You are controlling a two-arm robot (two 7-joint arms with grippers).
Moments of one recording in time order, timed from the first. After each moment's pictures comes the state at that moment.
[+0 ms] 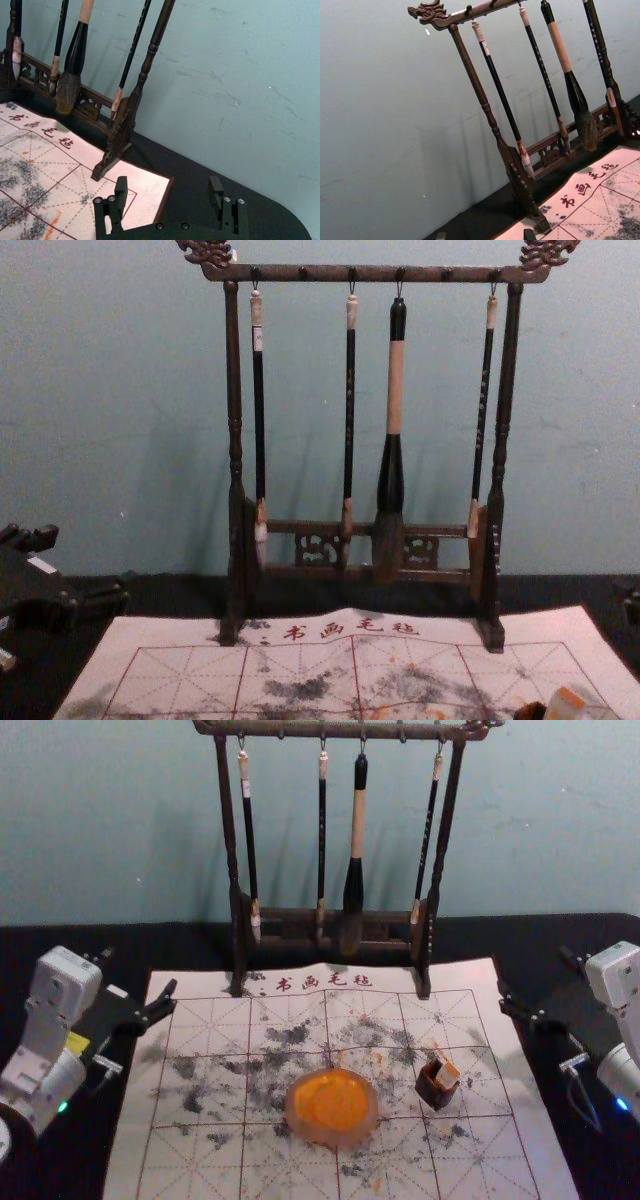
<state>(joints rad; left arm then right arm) -0.20 0.60 0.45 -1.41 -0.25 -0.12 0.03 0.20 0.60 -0.45 -1.41 0.25 -0.12 -0.03</state>
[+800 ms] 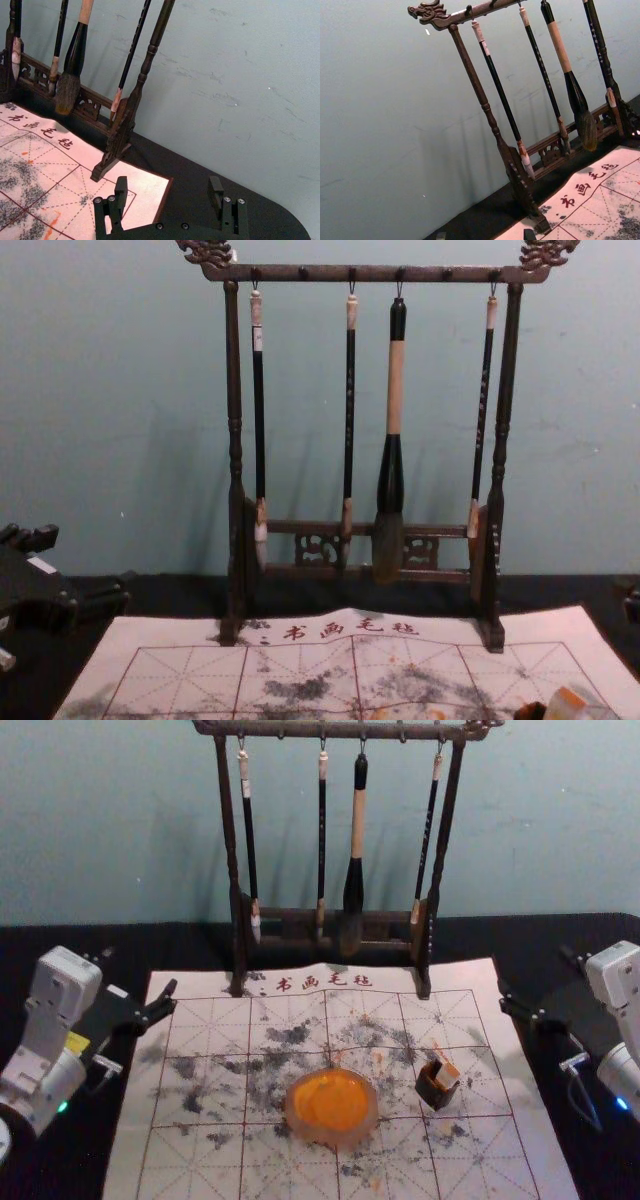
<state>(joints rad) -0.20 0.60 0.45 -1.41 -0.25 -0.12 0.03 0.20 0.60 -0.45 -1.41 0.25 -0.12 -0.03</state>
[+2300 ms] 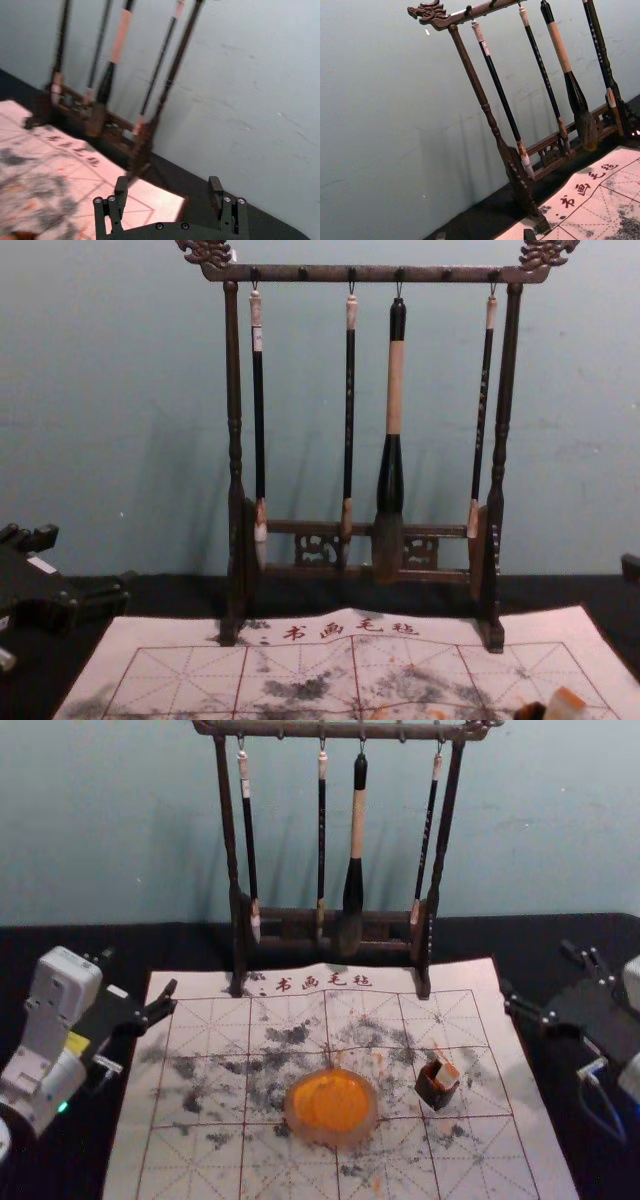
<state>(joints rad) -0.20 0.60 0.45 -1.41 -0.25 -0.12 0.03 0.13 0.65 -0.39 -1.50 0.31 -0.19 0.08</state>
